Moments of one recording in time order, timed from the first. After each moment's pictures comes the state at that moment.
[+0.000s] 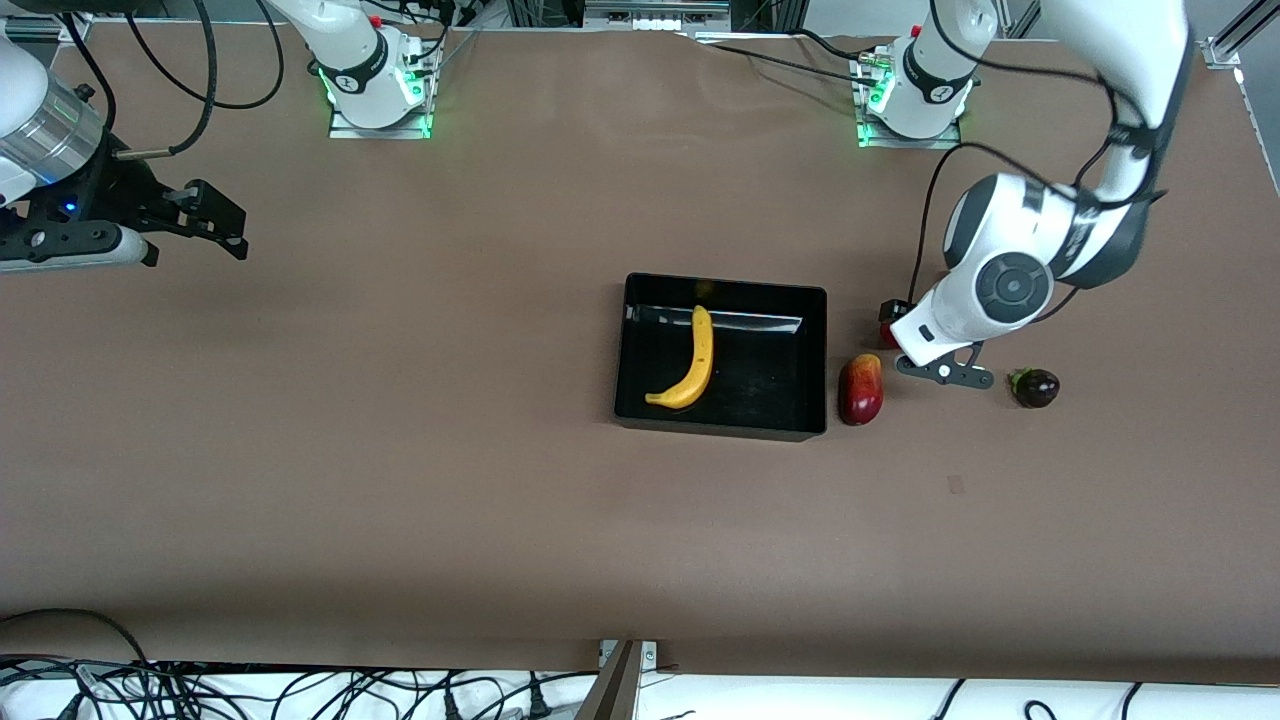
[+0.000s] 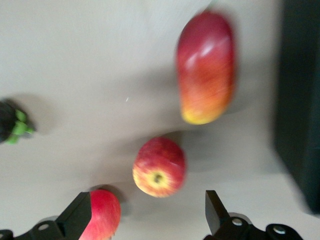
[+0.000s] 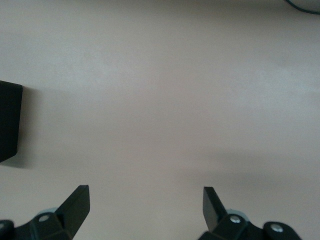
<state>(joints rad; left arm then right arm) -0.17 0.28 -0.07 -1.93 0.09 1.95 -0.08 -0.03 0.01 0.16 -1.61 0.00 1.66 0.04</state>
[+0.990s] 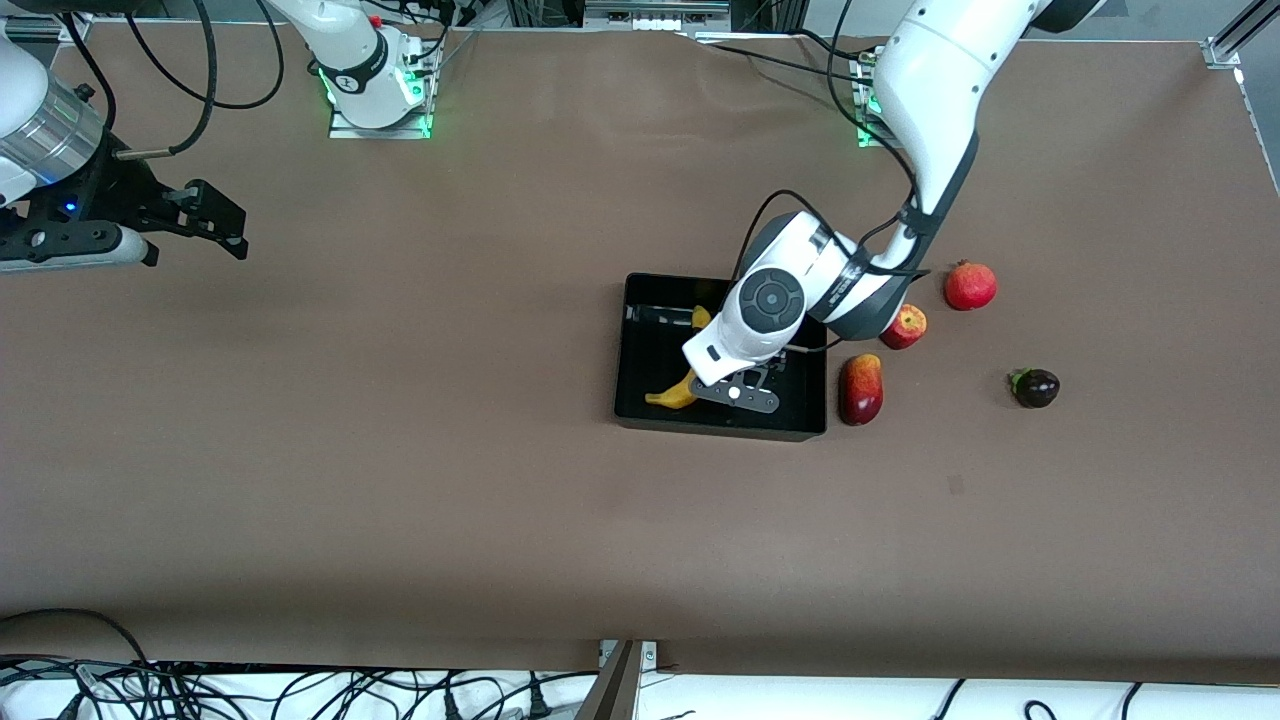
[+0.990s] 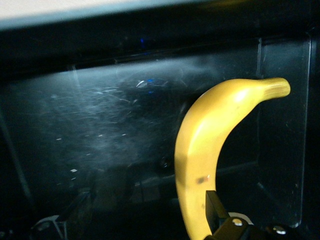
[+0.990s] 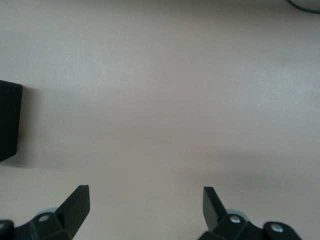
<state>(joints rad) -0.42 0.70 -0.20 -1.61 0.03 2.19 -0.42 -0.03 0.01 0.16 -1.61 0.00 1.66 0.04</state>
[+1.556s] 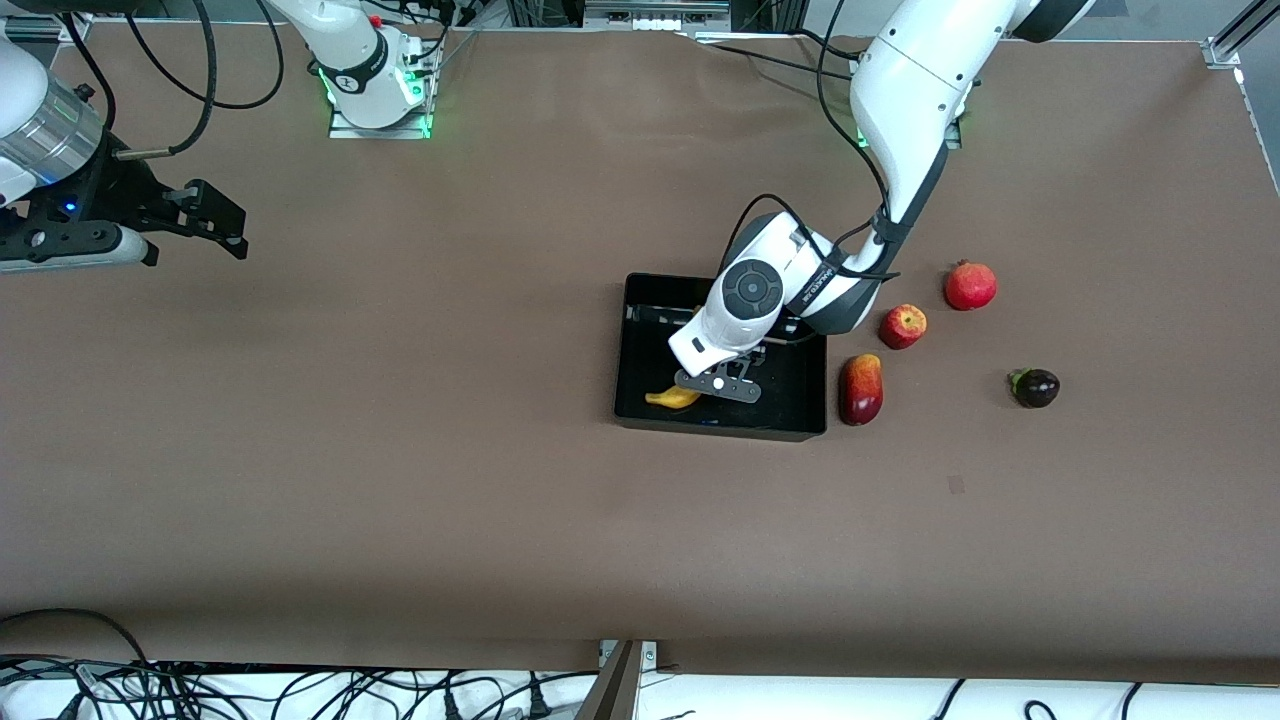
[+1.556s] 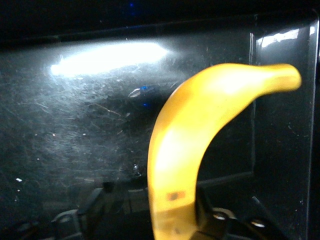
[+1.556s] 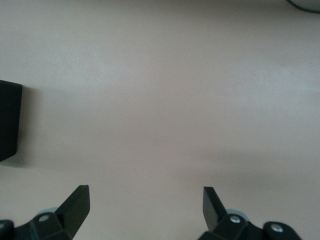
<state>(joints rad) -0.45 0.72 -0.20 -1.68 0.03 2.33 -0.46 -0.03 0.01 0.16 -1.61 0.00 1.66 0.04</state>
